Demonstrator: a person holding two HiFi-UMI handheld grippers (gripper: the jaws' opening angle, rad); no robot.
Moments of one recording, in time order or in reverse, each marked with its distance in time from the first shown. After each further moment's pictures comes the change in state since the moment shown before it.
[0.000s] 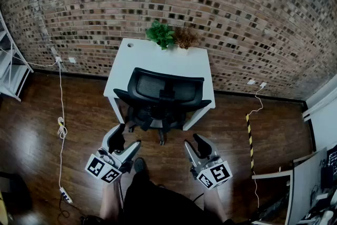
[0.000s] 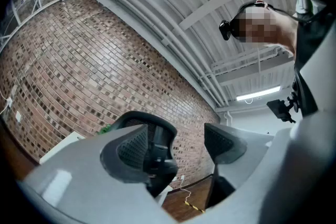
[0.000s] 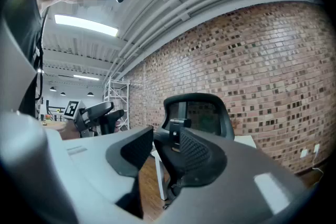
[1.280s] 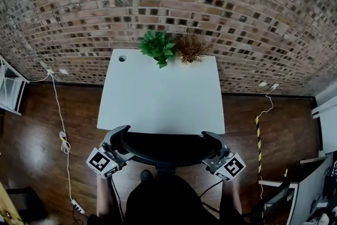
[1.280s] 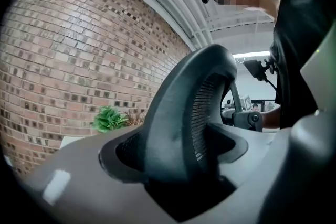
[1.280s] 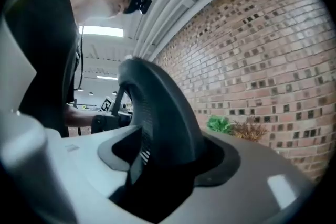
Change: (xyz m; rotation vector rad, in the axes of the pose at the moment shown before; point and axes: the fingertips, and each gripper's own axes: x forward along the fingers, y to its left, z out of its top) left arm 0.148 0.246 -0.185 0.184 0.421 -0.180; right arm 0.186 -0.195 -0.127 -0.032 -0.005 0.324
